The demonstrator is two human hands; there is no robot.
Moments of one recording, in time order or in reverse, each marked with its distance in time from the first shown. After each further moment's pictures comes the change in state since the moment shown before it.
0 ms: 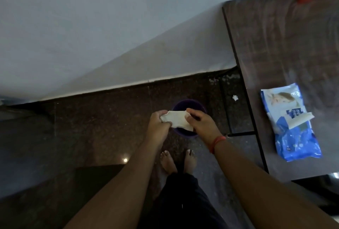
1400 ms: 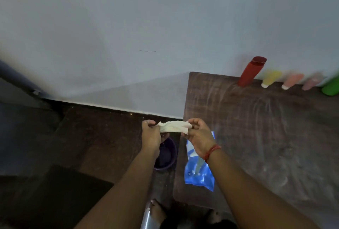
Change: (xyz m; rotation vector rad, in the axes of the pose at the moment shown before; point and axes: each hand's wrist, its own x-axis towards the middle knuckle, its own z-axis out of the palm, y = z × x) left_hand -0.148 0.142 0.186 -0.773 0.422 0.079; right_hand -0.074 -0.117 -0.236 0.341 -0.210 -0.134
